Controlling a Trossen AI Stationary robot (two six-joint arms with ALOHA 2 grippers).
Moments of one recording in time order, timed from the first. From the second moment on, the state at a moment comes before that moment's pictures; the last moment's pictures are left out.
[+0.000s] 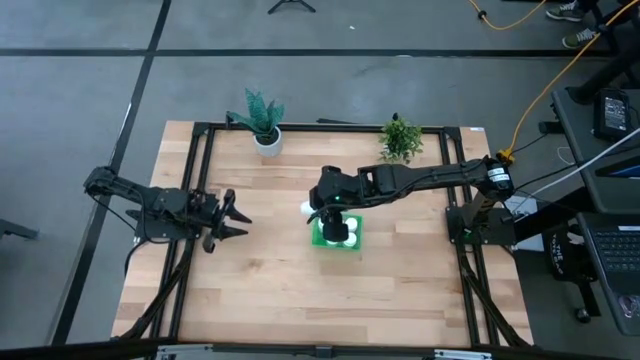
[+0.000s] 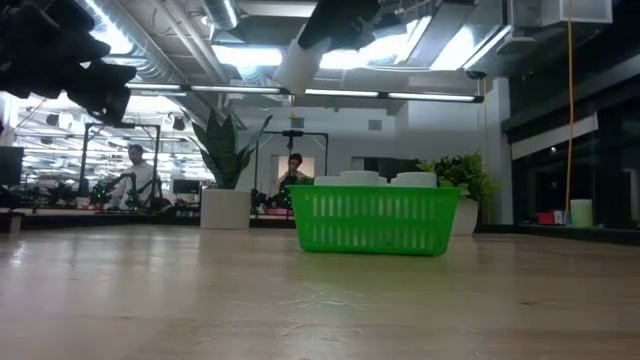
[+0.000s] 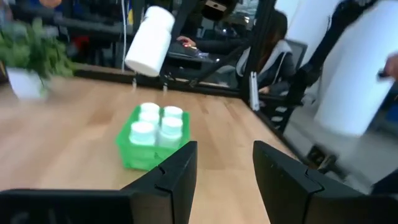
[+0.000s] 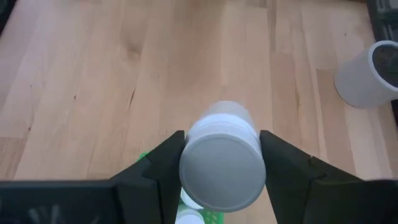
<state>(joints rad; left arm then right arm) -0.32 0.07 0.01 0.03 -0.13 -0.23 0.09 1.81 1.68 -0.71 0.10 -0.06</state>
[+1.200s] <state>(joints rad) 0.01 0.04 0.01 0.03 -0.09 -0.07 0.16 1.81 1.52 -0.73 0.05 -0.05</state>
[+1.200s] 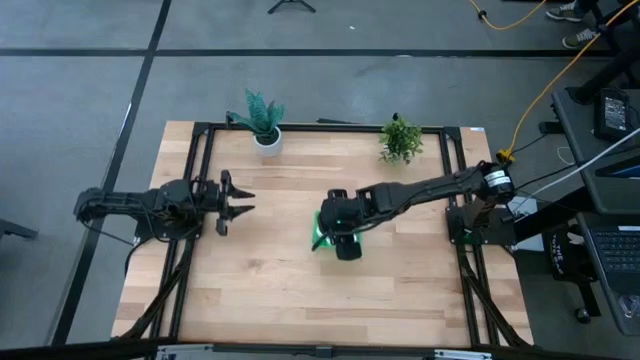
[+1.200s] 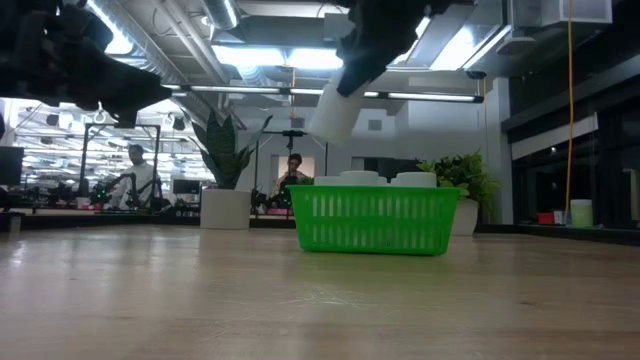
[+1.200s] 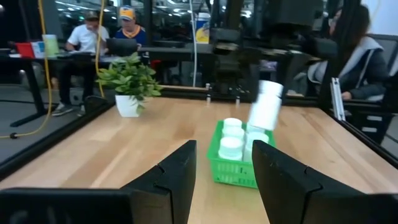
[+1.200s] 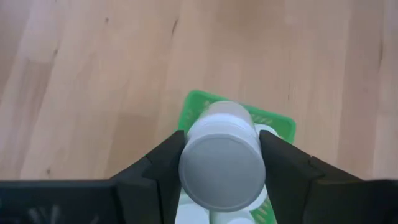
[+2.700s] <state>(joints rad) 0.06 0.00 0.01 0.03 -0.09 -0.07 0.12 1.91 1.52 -0.69 0.00 -0.06</state>
